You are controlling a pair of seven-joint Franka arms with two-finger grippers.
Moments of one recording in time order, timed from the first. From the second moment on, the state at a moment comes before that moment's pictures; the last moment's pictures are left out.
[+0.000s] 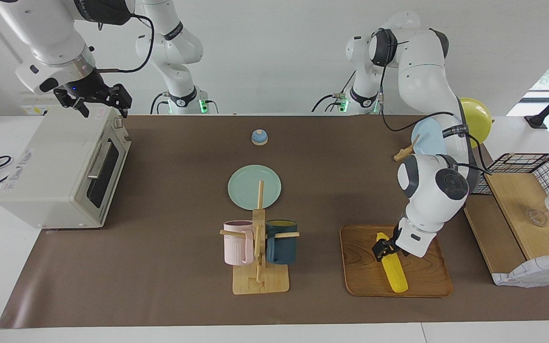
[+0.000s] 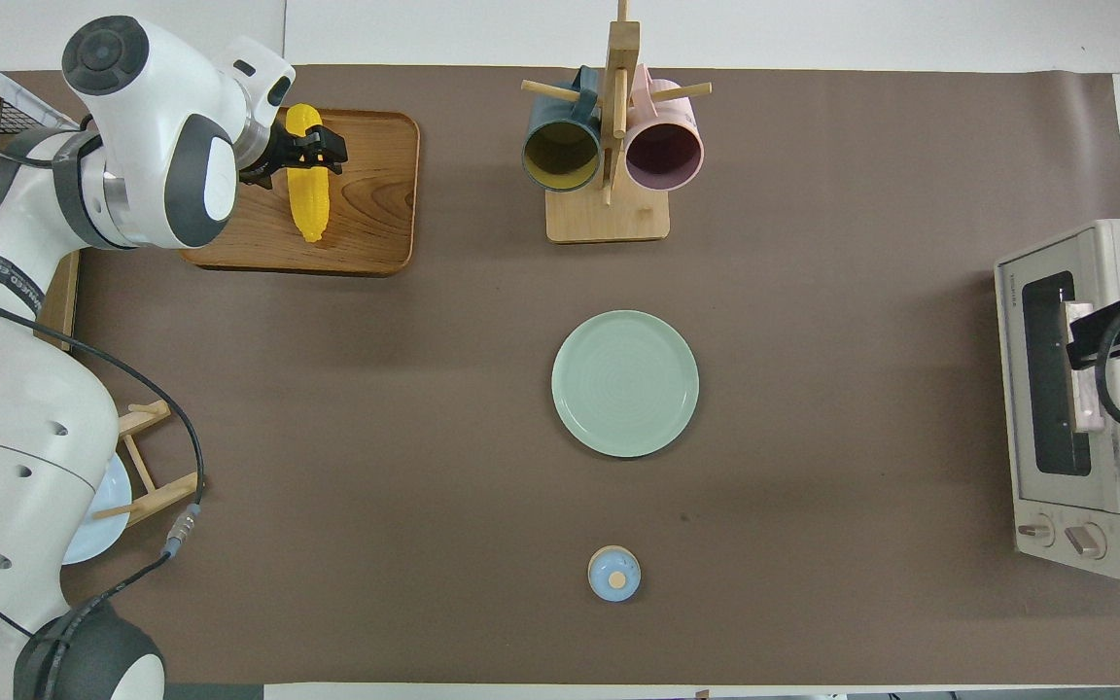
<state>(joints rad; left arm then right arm) -0.20 0.72 0.02 -1.29 -0.09 2.14 -0.25 -0.05 -0.02 0.02 -1.55 -0.08 1.36 -0.06</state>
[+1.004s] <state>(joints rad) -0.18 0.25 0.02 -1.31 -0.06 1.52 -0.25 -0.04 -0.02 0.03 -1.55 -0.05 1.38 -0.06</state>
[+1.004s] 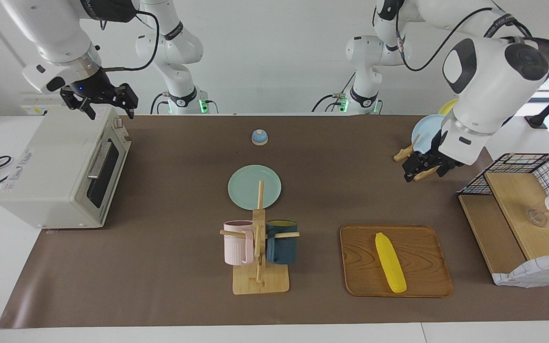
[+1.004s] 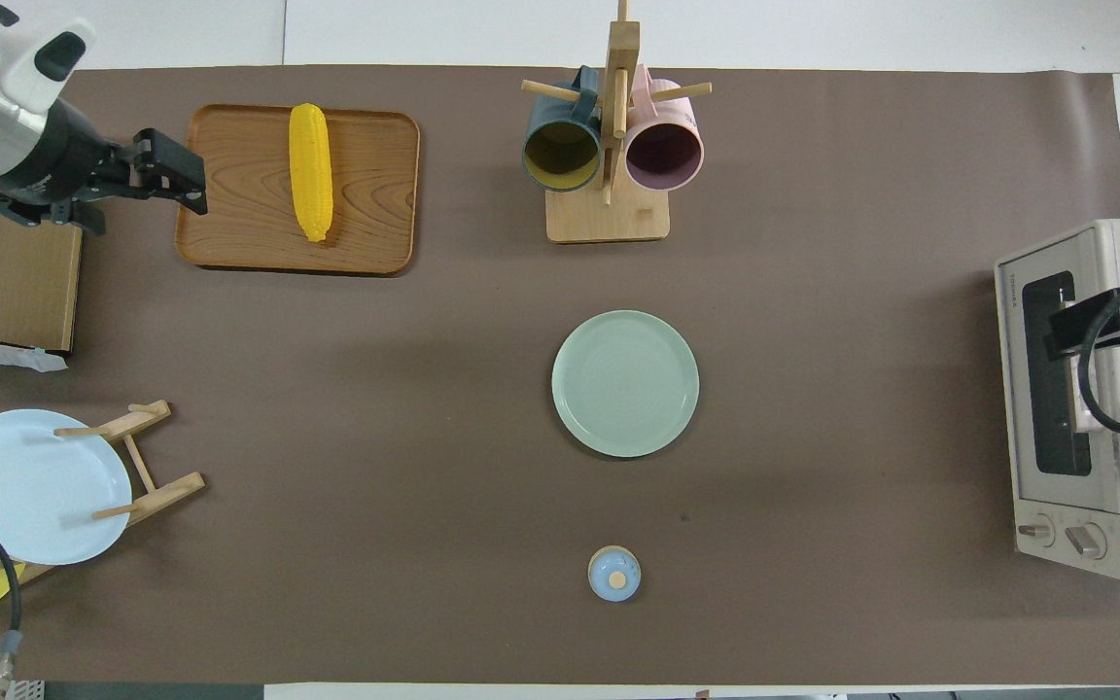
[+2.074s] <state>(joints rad) -0.18 -0.01 0.00 -1.56 -0.06 1.42 -0.25 -0.04 -0.02 0.03 -1.54 -0.05 1.38 -0.06</state>
